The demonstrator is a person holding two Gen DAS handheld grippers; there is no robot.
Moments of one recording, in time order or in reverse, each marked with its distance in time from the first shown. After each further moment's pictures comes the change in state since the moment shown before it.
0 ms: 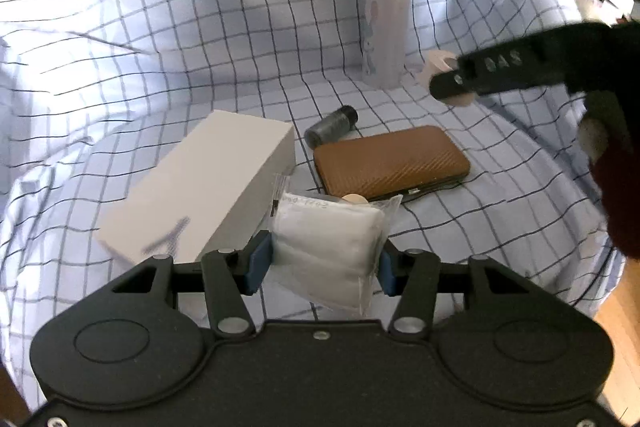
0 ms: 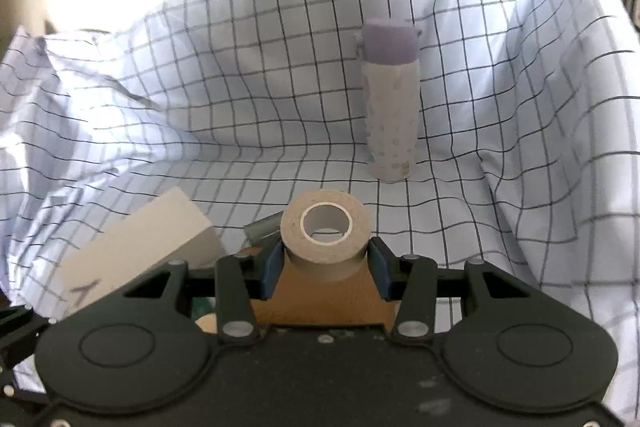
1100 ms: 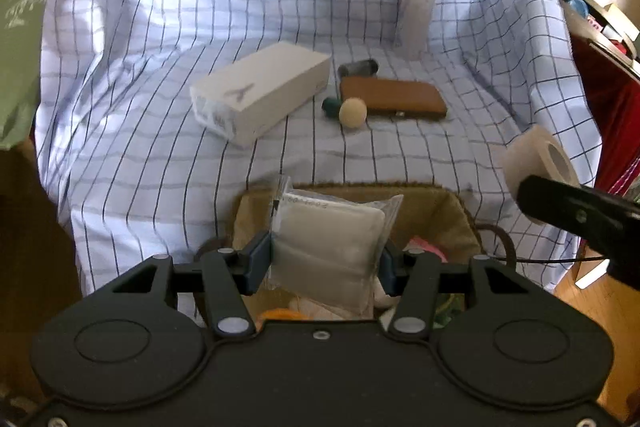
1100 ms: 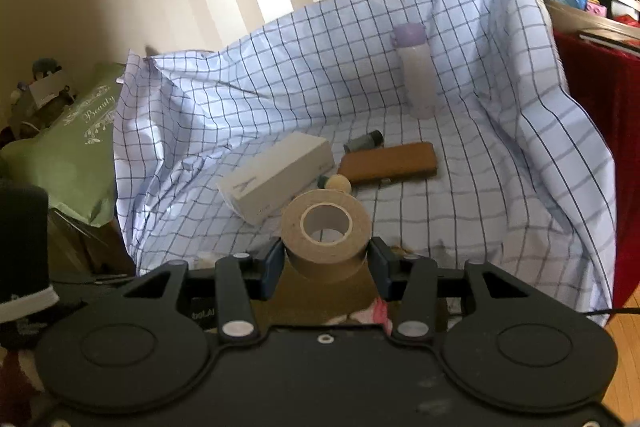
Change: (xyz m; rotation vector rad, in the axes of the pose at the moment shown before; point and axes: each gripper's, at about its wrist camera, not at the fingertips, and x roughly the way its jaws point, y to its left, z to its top) left arm -0.118 -0.037 -0.084 -0.234 0.061 0.115; right arm -0.218 0.026 -0.149 0.104 -0.053 0.160
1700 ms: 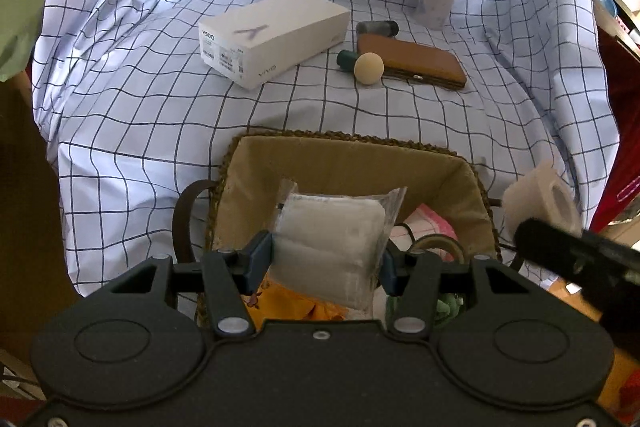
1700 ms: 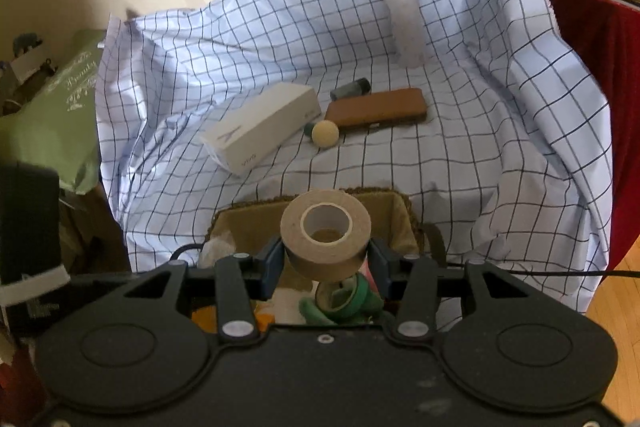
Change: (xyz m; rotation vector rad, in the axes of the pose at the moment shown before) left arm 0.021 0.006 -0.016 -0.099 0.084 0.002; right arm 0.014 0.004 -0.019 0.021 0.130 -0.038
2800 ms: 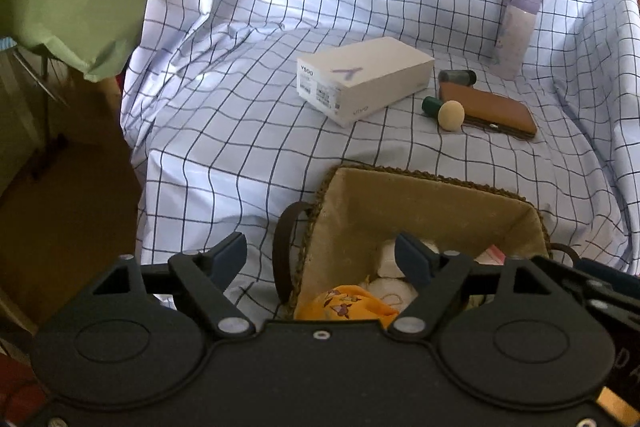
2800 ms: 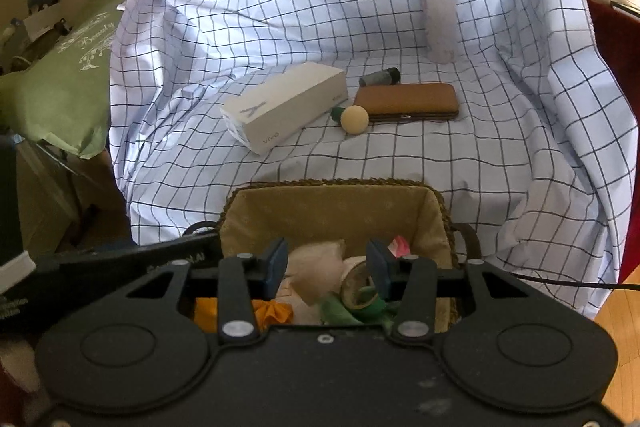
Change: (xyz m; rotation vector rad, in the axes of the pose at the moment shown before) left arm -0.025 0.022 -0.008 -0.103 -0.126 0.203; right arm 0.014 0.027 0.002 -0.107 0.039 0.007
